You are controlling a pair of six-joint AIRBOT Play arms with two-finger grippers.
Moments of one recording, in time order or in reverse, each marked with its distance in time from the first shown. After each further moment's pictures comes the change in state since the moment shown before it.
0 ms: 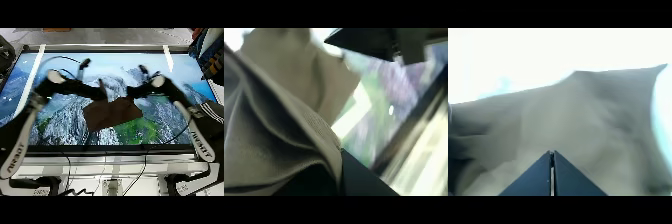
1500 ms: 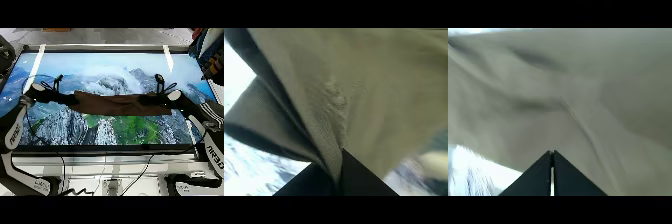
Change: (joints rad) left arm 0.447 -0.165 -0.063 0.091 -0.111 0.117; right arm -0.018 0.186 -0.382 0.198 -0.332 -0.331
